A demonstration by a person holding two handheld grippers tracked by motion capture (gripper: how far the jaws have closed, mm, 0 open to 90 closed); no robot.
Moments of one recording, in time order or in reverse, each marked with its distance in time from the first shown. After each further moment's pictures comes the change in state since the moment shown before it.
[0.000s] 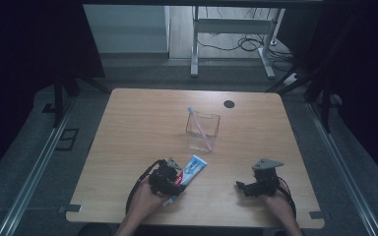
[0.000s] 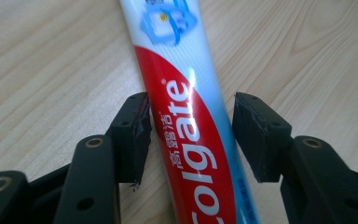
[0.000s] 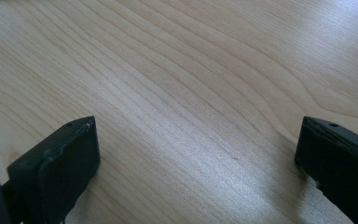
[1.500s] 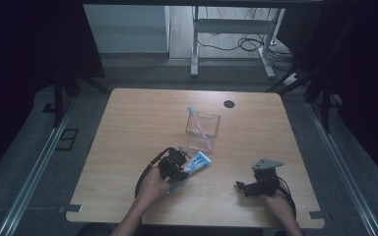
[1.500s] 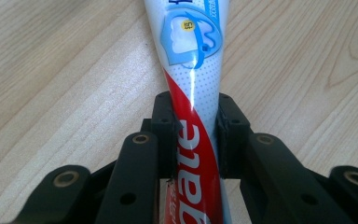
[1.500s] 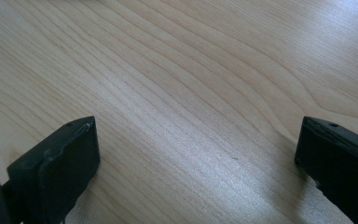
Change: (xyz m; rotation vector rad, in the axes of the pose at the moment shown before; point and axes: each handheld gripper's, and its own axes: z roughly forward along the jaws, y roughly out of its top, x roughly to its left) left arm 0.015 0.042 0.013 0.085 0.008 0.001; right arm 0.000 0.000 0.000 0.000 0.000 0.001
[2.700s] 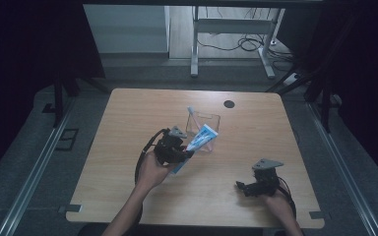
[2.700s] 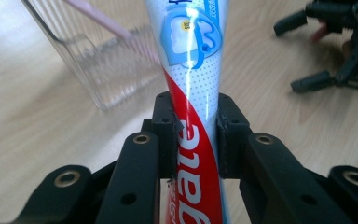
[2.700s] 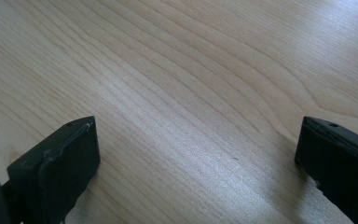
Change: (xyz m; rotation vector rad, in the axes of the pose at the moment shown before) left arm 0.010 0.030 -0.063 -0.328 -0.023 0.023; right arm 0.000 0.000 0.000 0.001 0.000 -0.006
